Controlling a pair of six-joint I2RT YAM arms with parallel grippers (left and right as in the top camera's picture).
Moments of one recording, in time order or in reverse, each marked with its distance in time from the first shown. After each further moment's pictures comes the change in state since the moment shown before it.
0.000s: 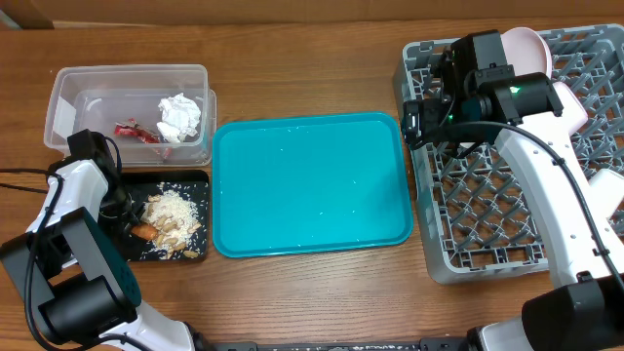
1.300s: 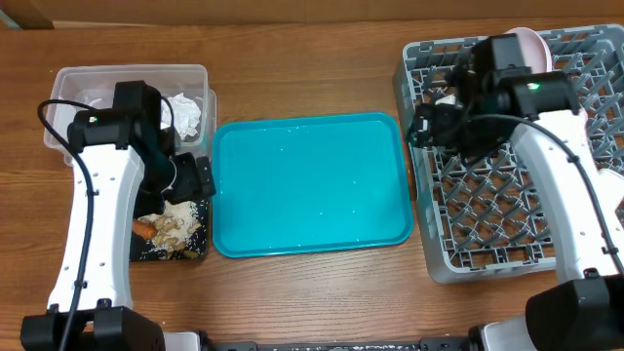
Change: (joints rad) left arm -0.366 -0.275 0.310 -0.585 0.263 0.462; right arm -0.090 0.000 0.000 -0.121 -0.158 0.052
